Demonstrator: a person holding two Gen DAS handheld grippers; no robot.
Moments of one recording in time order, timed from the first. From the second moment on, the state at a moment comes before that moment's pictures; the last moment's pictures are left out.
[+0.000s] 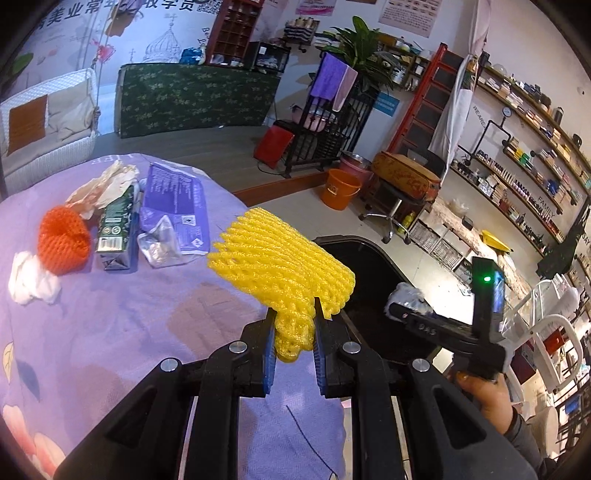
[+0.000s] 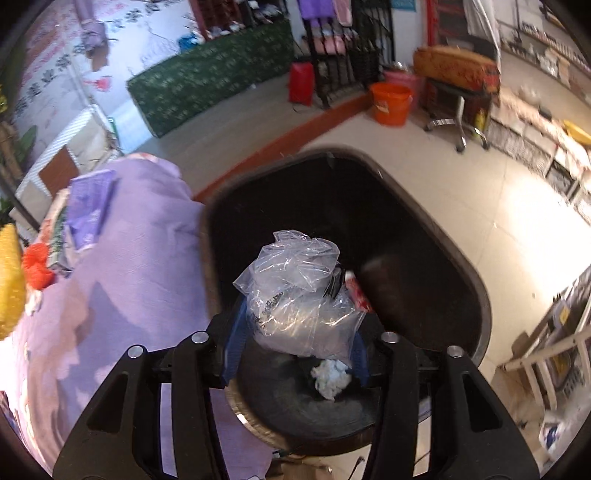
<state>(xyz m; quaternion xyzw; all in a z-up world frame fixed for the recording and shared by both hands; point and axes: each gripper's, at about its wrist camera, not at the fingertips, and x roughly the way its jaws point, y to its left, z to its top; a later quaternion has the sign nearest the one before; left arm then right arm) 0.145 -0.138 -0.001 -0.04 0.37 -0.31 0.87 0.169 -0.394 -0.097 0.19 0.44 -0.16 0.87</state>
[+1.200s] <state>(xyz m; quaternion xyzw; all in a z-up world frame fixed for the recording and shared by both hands) 0.145 -0.327 -0.052 0.08 0.45 -0.45 0.77 0.066 -0.488 -0.069 0.27 0.33 -0.30 0.85</state>
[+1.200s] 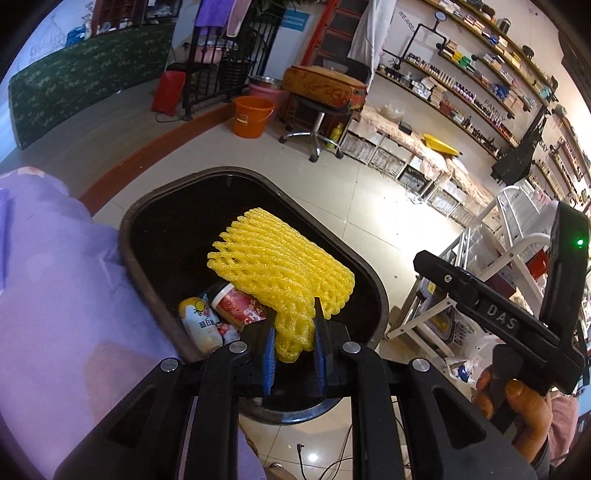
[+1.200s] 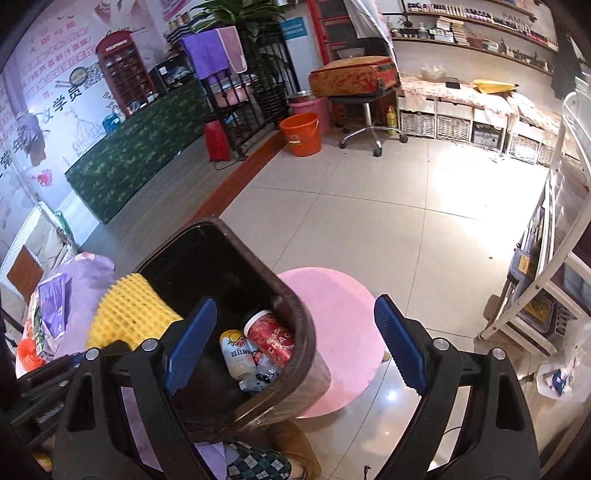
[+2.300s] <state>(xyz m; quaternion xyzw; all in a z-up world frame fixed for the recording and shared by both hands) 0.151 -0.250 -0.026 0.06 0.40 -0.36 0.84 0.103 -0.447 -0.067 0.24 0.35 -0.24 0.87</state>
